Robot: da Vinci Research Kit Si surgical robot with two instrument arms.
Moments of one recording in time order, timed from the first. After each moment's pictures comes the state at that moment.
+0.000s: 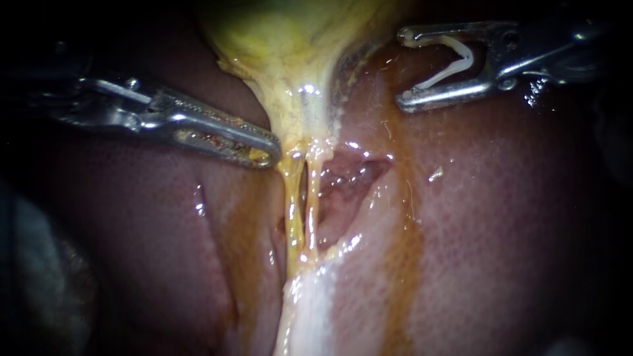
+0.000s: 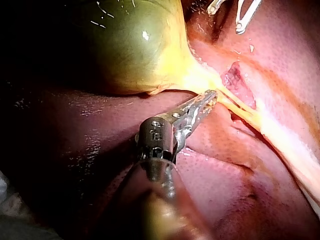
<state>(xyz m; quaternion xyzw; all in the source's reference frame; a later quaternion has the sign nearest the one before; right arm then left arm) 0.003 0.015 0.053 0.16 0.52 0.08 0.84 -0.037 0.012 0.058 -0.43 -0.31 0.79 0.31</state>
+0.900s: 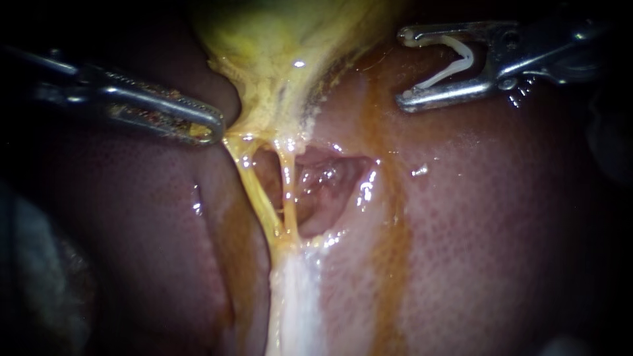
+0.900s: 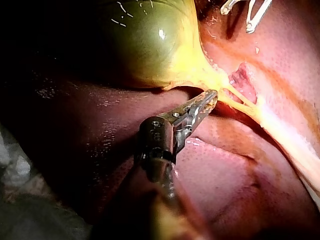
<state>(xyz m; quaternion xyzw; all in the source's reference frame) 0.003 0.014 0.053 0.15 0.52 0.08 0.84 -0.031 0.014 0.052 -0.43 -0.30 0.79 0.33</state>
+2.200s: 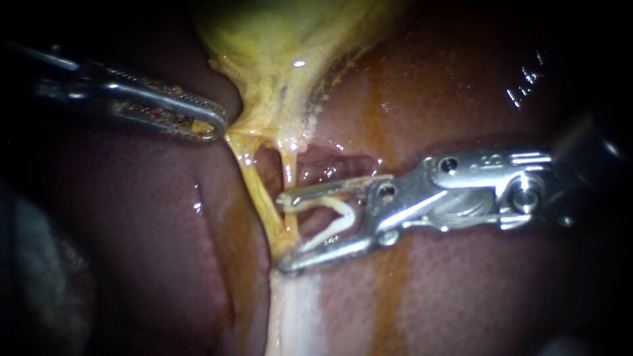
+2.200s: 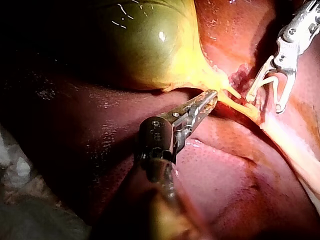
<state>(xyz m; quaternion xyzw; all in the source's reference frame) 0.016 0.000 0.056 0.35 0.52 0.11 0.77 -0.031 0.014 0.052 -0.43 -0.30 0.79 0.33</state>
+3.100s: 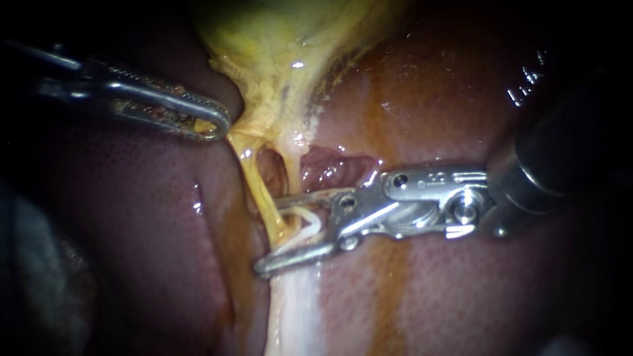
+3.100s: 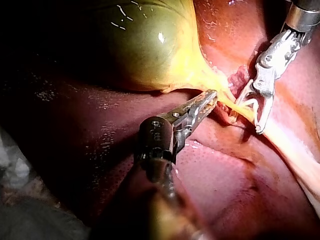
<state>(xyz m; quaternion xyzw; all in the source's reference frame) 0.020 -0.002 0.062 0.35 0.54 0.13 0.76 -0.031 0.014 0.051 -0.43 -0.30 0.79 0.33</state>
